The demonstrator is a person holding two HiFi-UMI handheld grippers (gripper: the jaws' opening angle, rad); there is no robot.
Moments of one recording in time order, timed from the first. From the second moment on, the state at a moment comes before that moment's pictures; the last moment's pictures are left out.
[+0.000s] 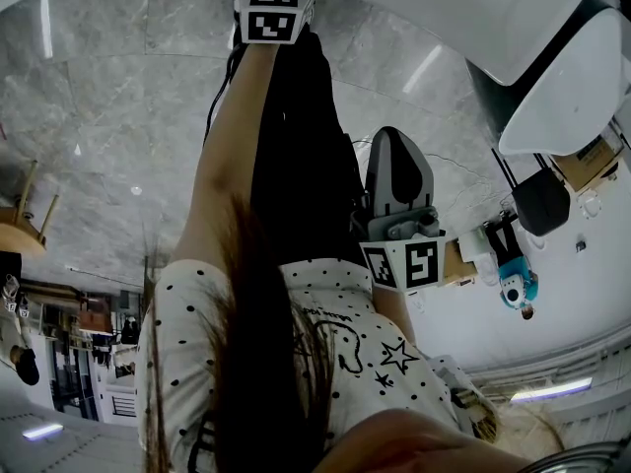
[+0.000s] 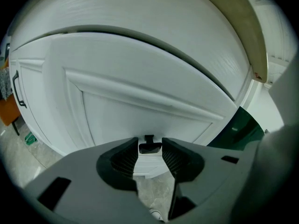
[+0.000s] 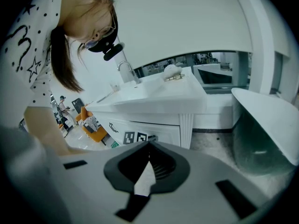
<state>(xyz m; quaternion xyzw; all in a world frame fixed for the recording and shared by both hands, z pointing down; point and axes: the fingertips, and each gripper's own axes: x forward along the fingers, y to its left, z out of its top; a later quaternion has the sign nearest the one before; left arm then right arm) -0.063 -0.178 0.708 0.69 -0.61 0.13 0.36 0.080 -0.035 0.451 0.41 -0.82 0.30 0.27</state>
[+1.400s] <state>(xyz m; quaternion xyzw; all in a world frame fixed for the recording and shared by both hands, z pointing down) -0.111 -0.128 0.532 0.66 -0.71 0.05 0.23 0.064 -0.028 0.393 0.39 -0.86 0.24 0.22</state>
